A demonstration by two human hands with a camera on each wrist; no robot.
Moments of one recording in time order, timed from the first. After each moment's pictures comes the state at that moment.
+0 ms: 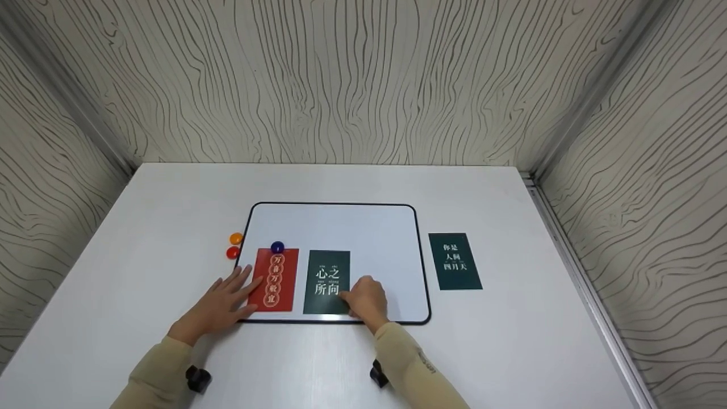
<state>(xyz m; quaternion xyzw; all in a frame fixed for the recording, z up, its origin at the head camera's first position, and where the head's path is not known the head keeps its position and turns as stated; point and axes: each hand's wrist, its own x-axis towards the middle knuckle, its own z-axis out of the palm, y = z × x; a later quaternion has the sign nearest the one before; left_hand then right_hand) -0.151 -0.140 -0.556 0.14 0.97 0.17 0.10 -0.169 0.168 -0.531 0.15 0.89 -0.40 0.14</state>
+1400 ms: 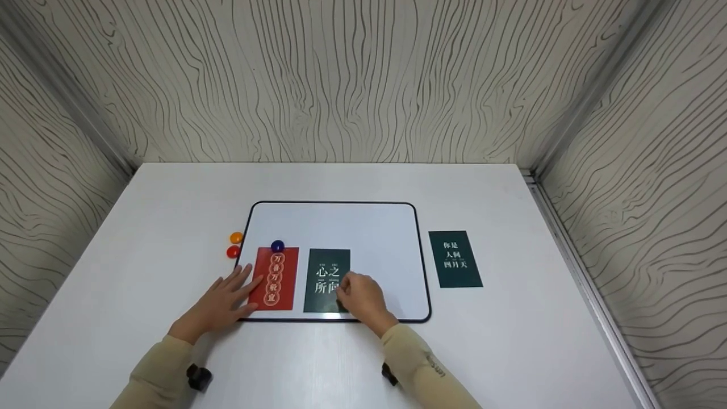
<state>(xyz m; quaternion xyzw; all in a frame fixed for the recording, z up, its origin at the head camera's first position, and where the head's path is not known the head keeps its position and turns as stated) -0.151 -0.141 -0.554 0.14 0.97 0.16 0.10 -0.161 0.170 -0.526 -0.05 0.94 -0.32 0.06</state>
